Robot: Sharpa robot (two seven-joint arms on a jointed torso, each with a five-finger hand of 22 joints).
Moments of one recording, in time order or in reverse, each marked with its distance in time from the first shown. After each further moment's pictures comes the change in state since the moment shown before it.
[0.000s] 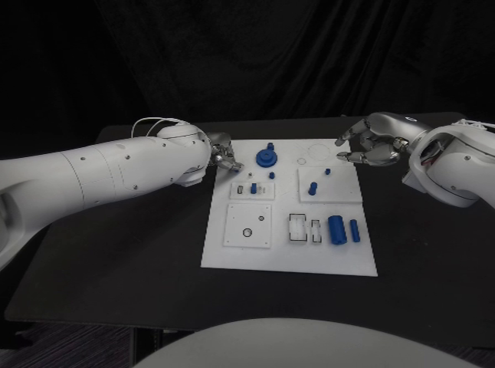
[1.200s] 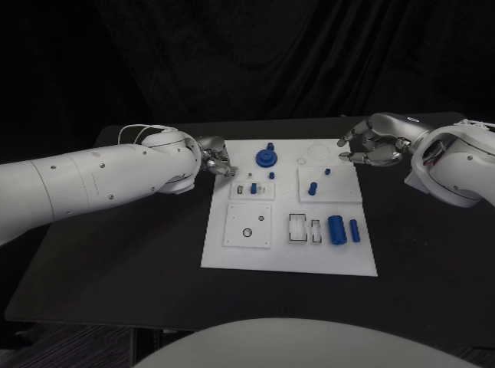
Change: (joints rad) left arm -0.001 -0.128 0.000 0.170 0.000 -0.066 0.025; left_hand 0.015 -0.045 0.182 -0.061 0.020 0.013 -0.009 0.000 0.024 0.000 0.000 0.000 0.000 0.000 0.000 0.000 0.000 0.000 0.000 0.000 0.000 0.000; right arm 0.000 -0.008 0.000 -0.002 0.000 0.008 -0.001; right_hand 0.000 0.000 0.000 0.000 0.000 0.004 -0.004 0.000 -0.002 0.000 0.000 -0.004 0.000 0.000 0.000 0.000 0.000 0.000 0.000 0.000 -0.004 0.000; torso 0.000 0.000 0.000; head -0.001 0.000
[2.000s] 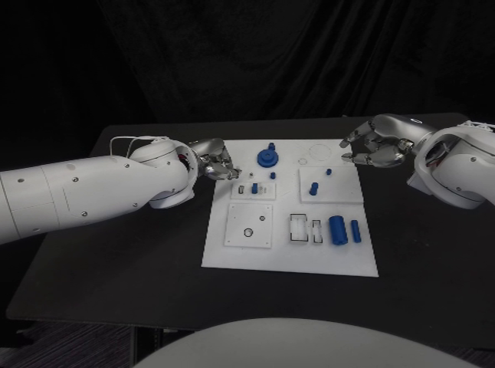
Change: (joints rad) left arm -0.001 -0.113 0.000 0.211 0.000 -0.135 -0.030; left_hand -0.016 -0.026 0.048 -0.010 0.000 0.008 -0.001 0.012 0.017 0.000 0.000 0.000 0.000 0.000 0.000 0.000 0.000 0.000 0.000 0.000 0.000 0.001; right arm -0.002 -0.004 0.000 0.000 0.000 0.004 -0.003; right_hand 0.004 0.004 0.000 0.000 0.000 0.000 0.000 0.000 0.000 0.000 0.000 -0.004 0.000 0.000 0.000 0.000 0.000 0.000 0.000 0.000 0.000 0.000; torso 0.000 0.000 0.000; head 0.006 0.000
